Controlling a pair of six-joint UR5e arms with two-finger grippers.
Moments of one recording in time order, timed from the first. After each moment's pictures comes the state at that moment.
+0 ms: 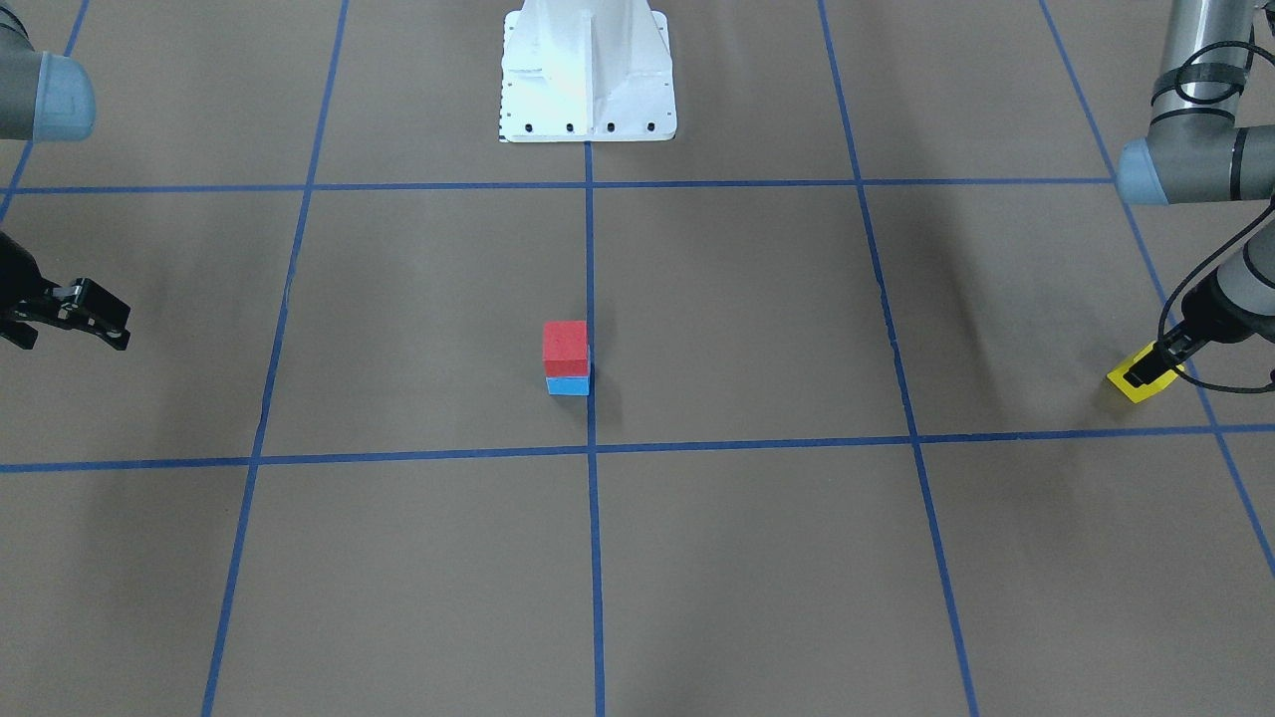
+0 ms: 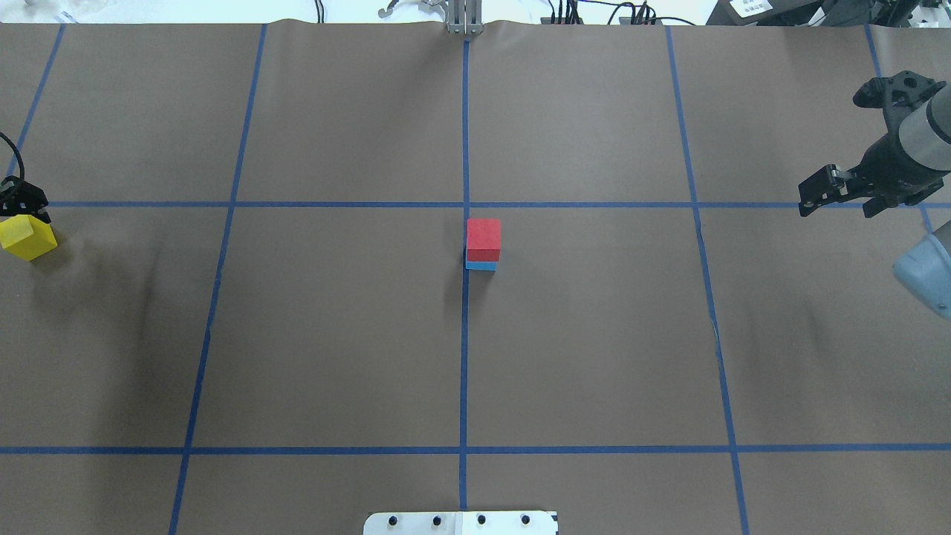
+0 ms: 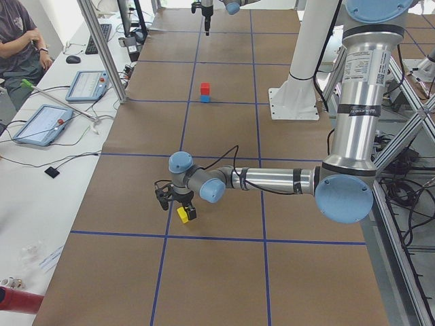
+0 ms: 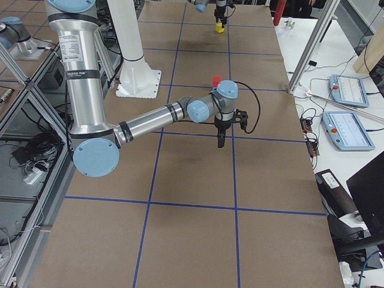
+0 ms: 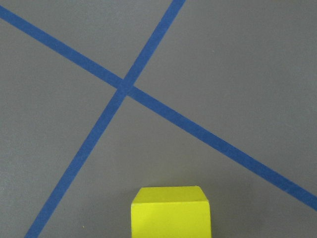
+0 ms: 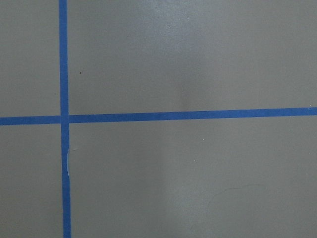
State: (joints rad) left arm -1.14 -1.65 -1.42 -2.06 -2.16 -1.13; right arm 1.08 -1.46 1.83 -1.51 2.20 0.68
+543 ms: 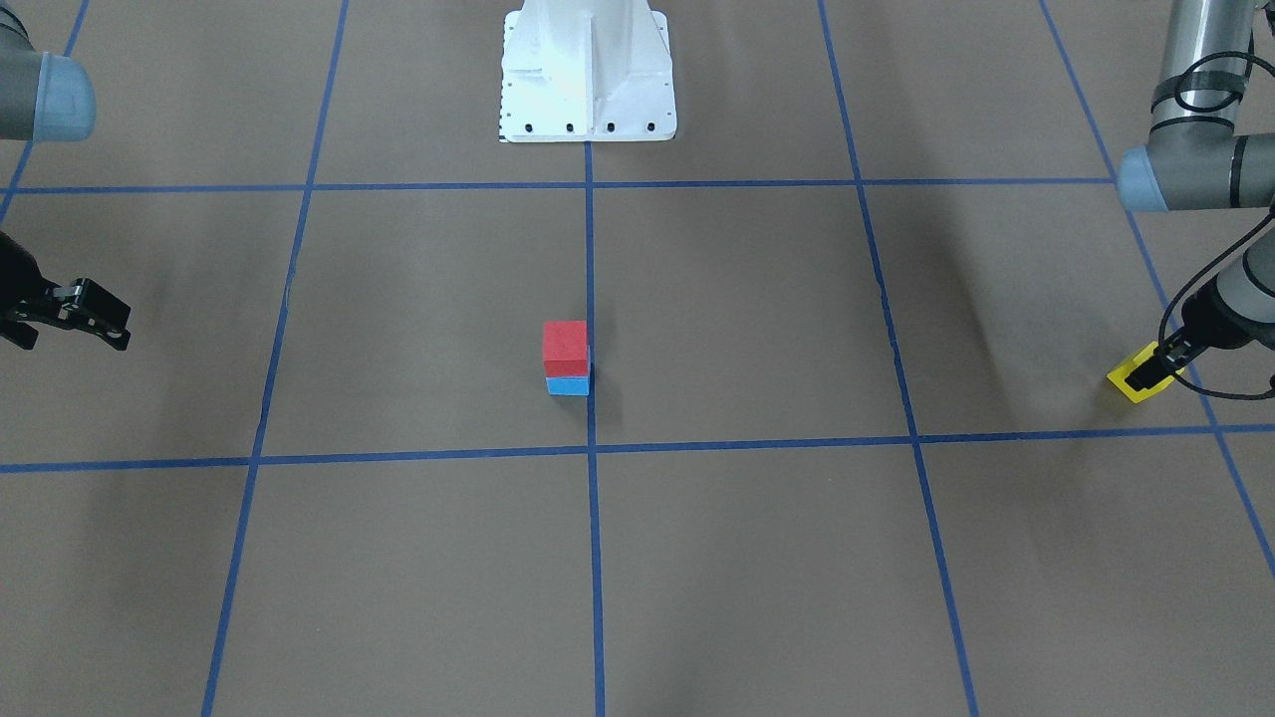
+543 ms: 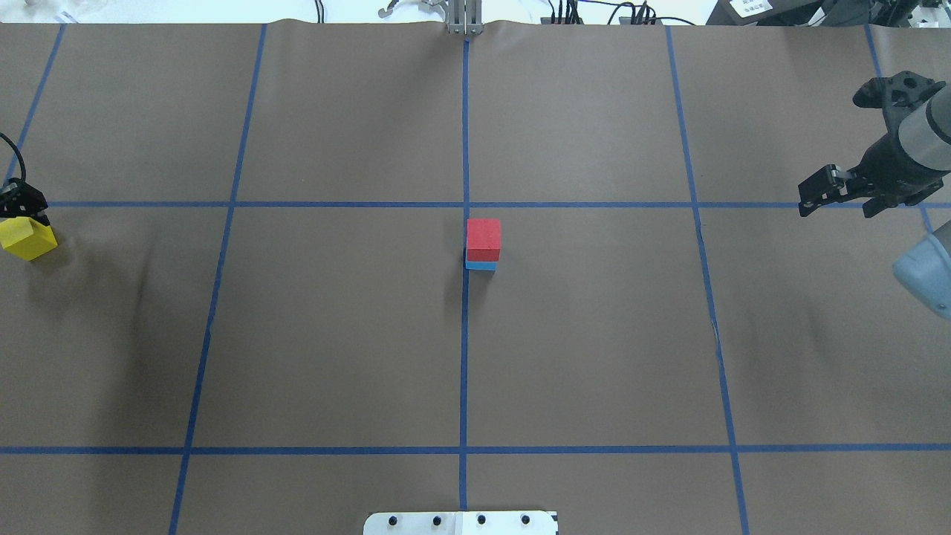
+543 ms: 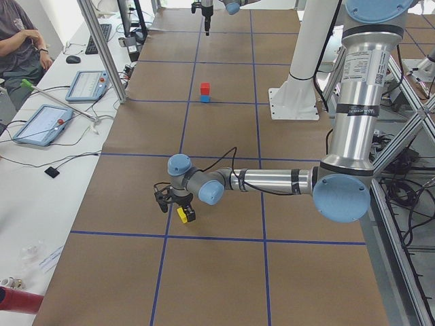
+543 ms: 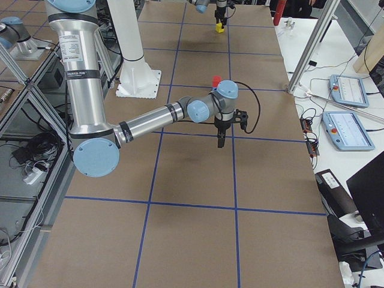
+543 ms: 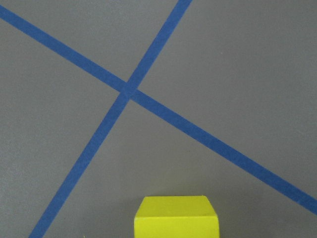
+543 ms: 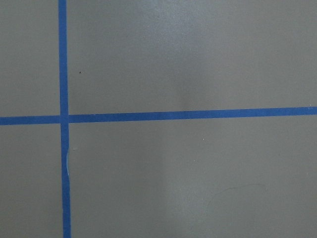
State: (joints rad) left arm -1.14 -1.65 -1.39 -2.07 -2.16 -1.13; right arm 1.08 -1.46 1.83 -1.51 2.20 0.68
